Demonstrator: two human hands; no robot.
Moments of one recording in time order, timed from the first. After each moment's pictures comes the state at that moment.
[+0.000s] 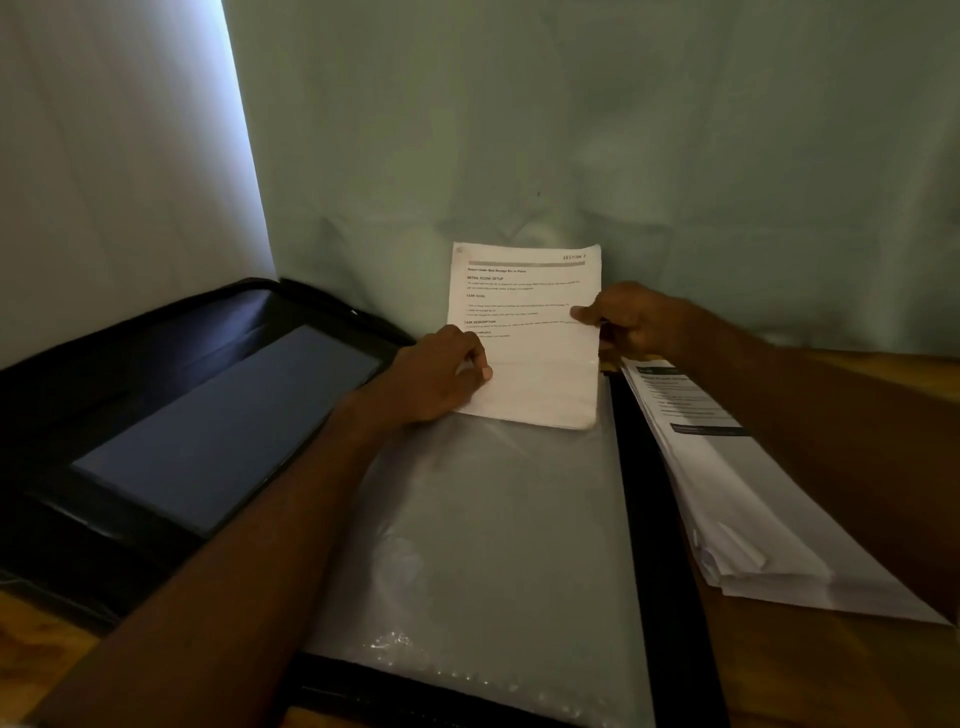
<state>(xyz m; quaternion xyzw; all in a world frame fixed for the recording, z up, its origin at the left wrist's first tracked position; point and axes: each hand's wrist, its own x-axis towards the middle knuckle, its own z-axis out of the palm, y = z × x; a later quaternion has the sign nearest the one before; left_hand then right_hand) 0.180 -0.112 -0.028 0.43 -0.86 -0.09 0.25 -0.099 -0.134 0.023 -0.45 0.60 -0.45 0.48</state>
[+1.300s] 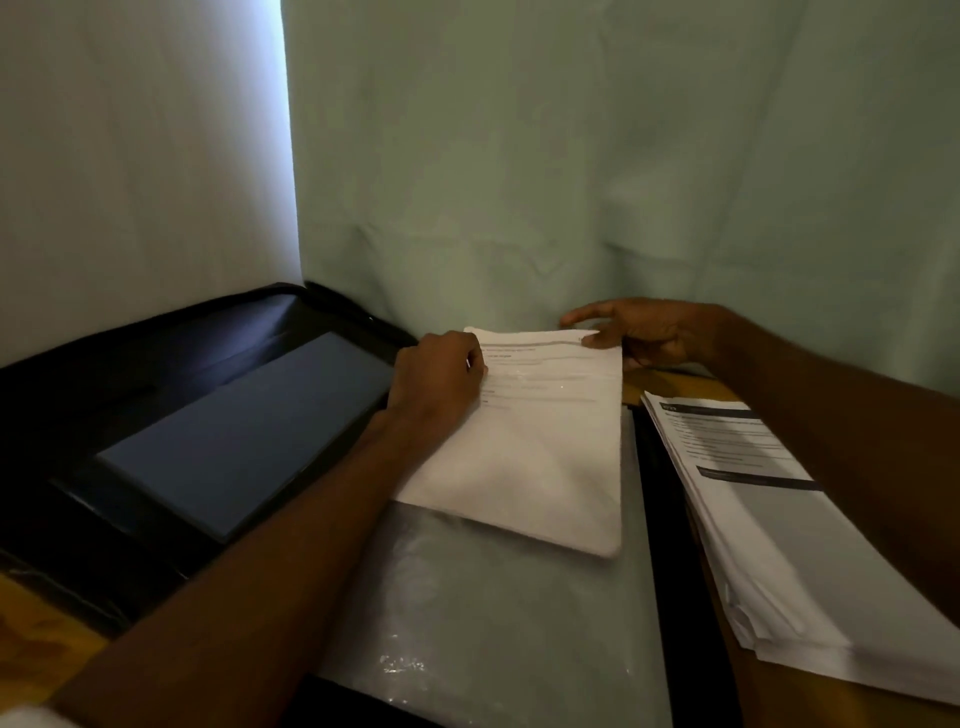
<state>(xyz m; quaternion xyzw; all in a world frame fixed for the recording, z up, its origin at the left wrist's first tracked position) 0.172 -0.110 -0.023 0.55 -0.74 0.04 0.38 -0.106 -0.152 0.051 -0.58 0.54 -0.30 0.53</state>
